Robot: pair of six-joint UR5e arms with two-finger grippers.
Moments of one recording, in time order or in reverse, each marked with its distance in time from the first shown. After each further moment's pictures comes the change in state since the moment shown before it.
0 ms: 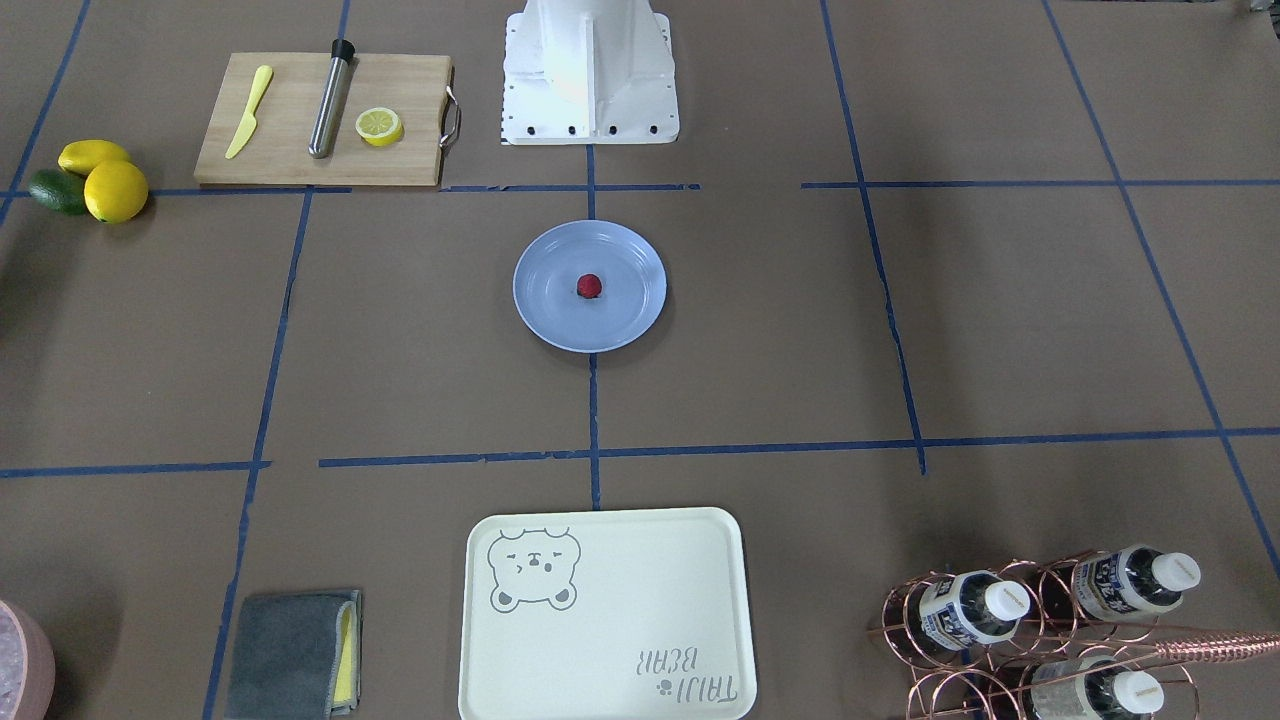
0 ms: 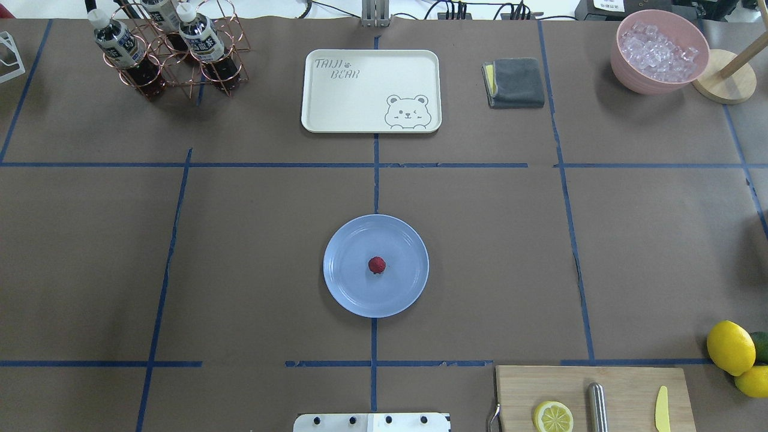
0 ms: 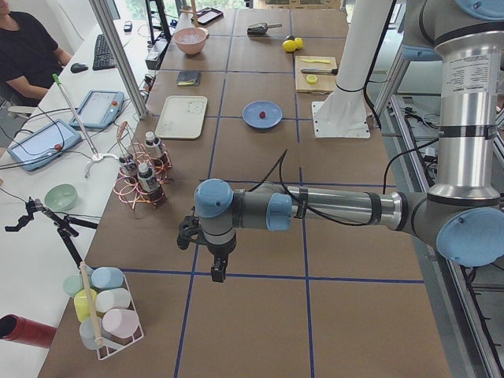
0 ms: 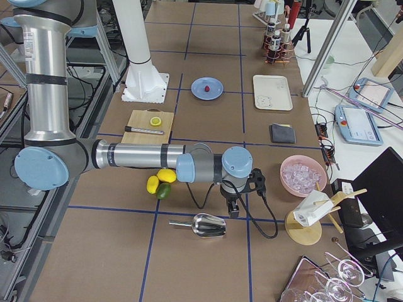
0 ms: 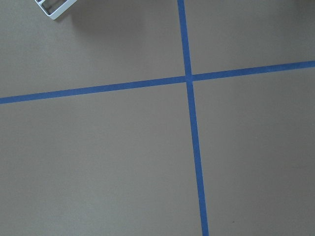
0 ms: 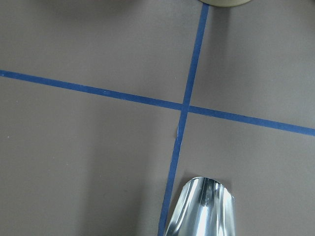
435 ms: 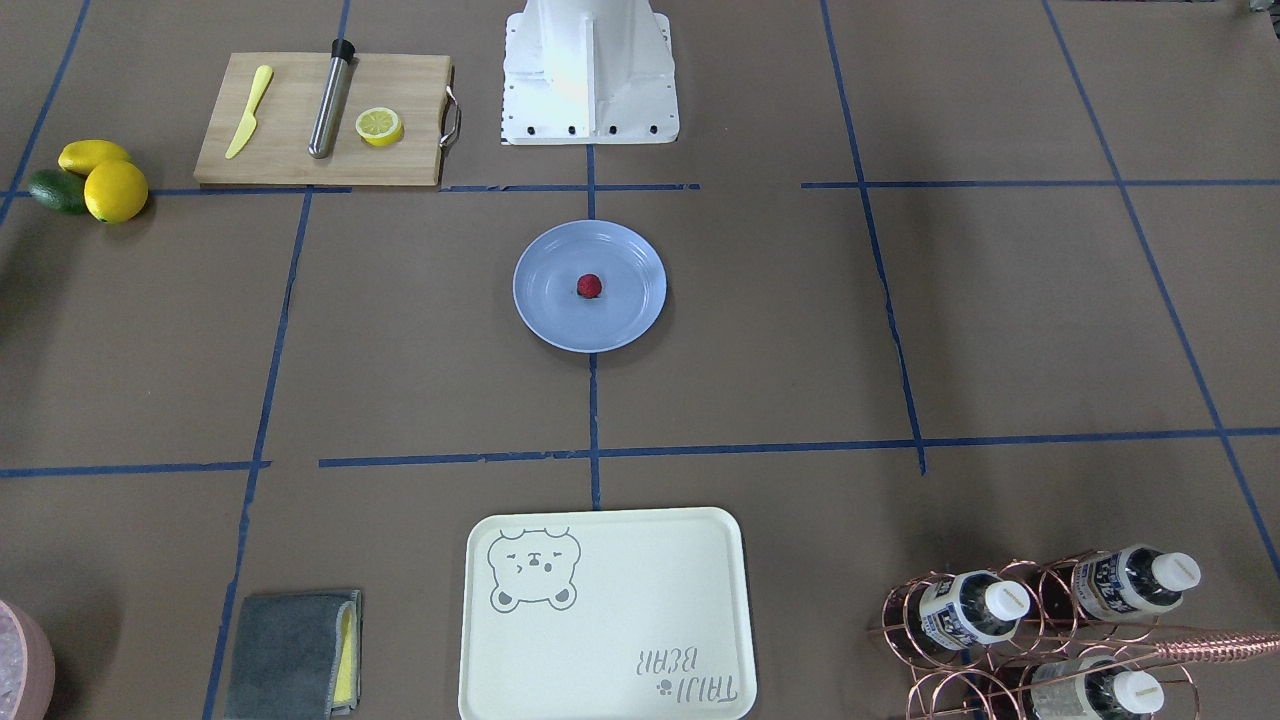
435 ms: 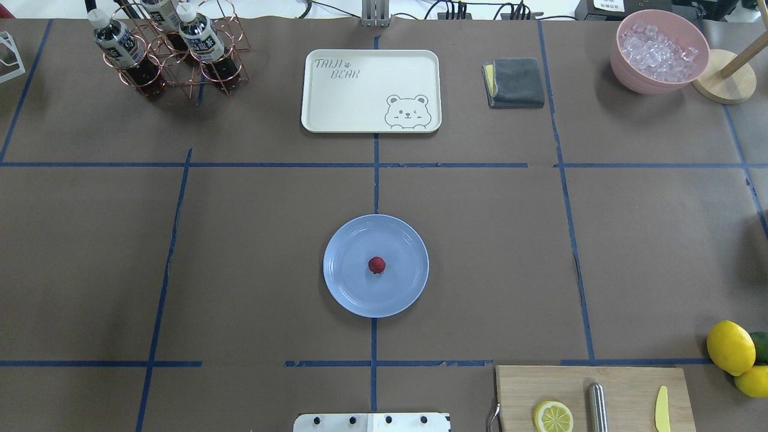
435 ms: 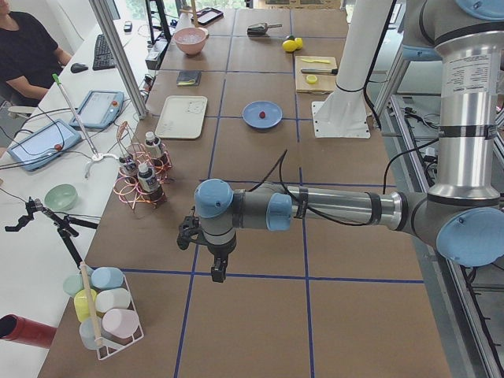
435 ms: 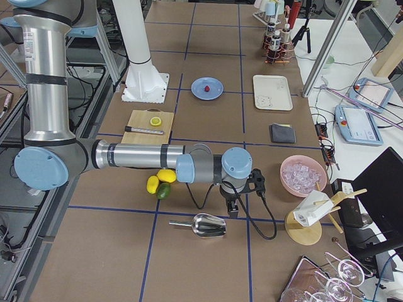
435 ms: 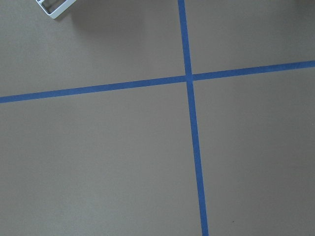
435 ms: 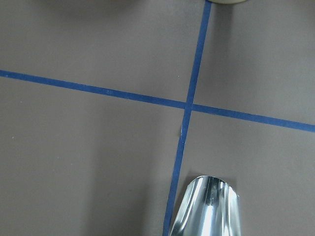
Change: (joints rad) left arm 0.000 0.000 0.000 0.000 0.000 0.000; right arm 0.000 -0.001 -0.001 -0.001 0.019 0.014
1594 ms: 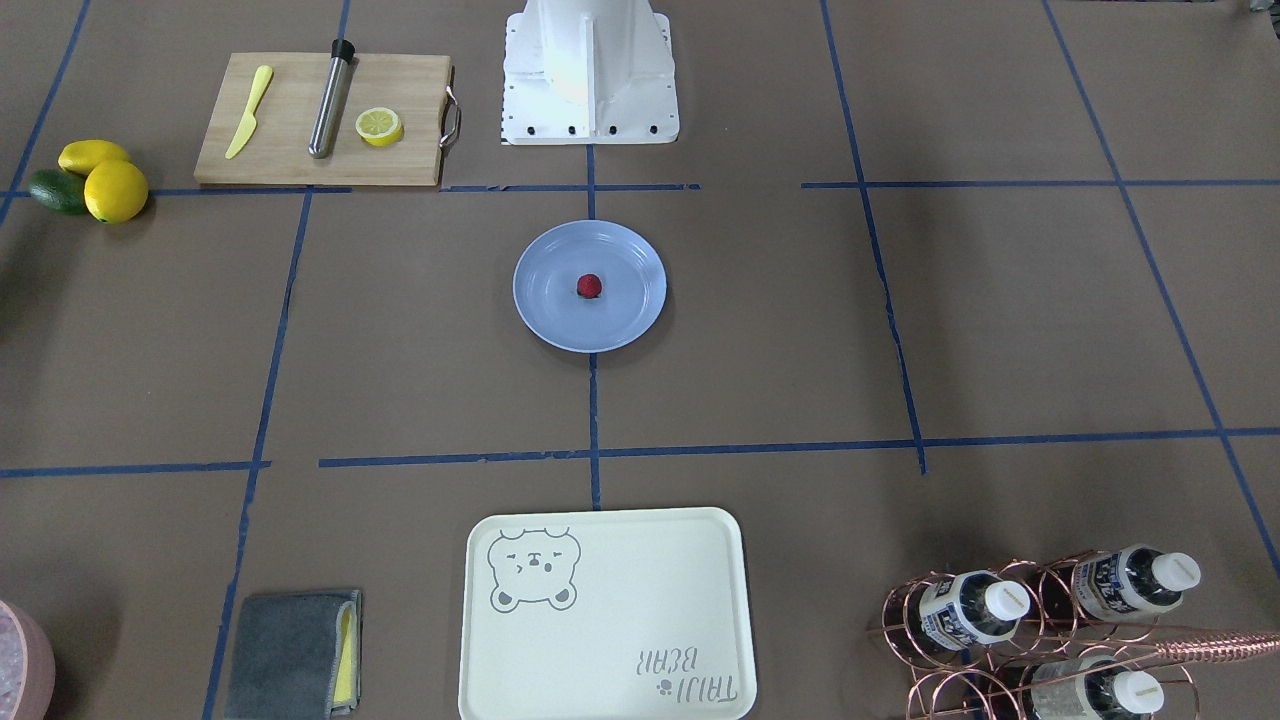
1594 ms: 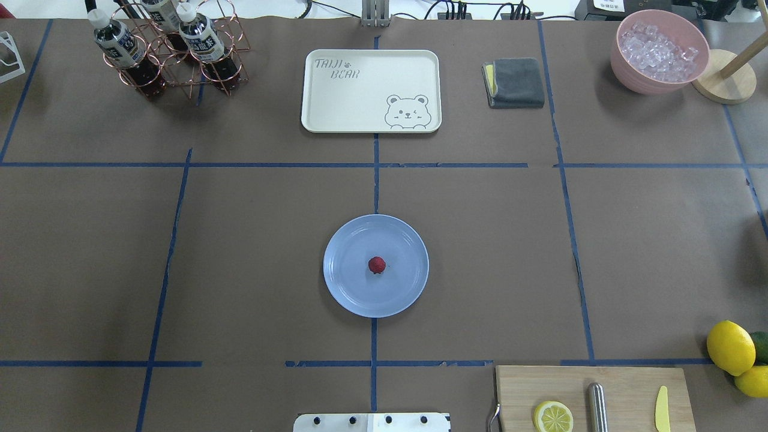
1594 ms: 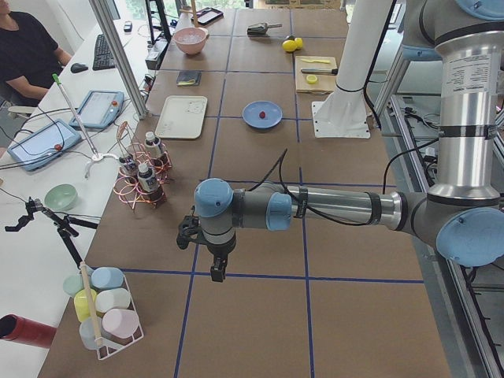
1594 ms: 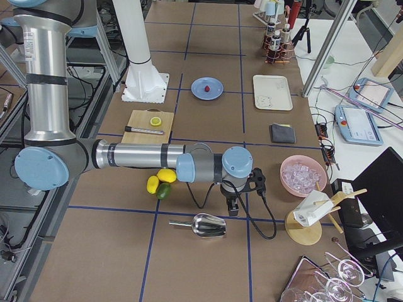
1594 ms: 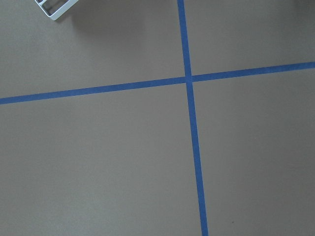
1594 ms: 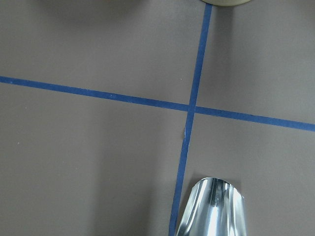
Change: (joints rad) left arm -0.001 -0.002 -0.001 0.000 0.000 0.000; right arm 0.000 0.003 0.004 0.001 0.007 0.020
